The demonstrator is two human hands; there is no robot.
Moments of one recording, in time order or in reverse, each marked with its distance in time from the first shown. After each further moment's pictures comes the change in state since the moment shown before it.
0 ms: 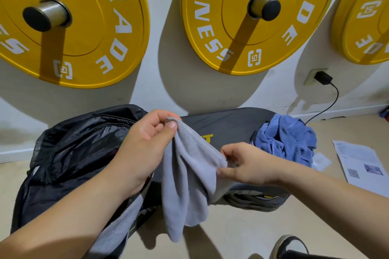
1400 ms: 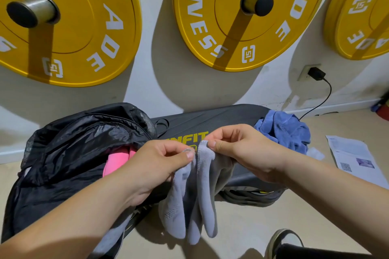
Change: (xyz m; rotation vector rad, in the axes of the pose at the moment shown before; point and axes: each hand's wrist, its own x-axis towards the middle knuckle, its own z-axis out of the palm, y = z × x) left_hand -0.005 -0.033 0.009 0.115 -0.190 -0.382; right_hand -0.011 -0.031 -0.010 0.815 0.098 0.055
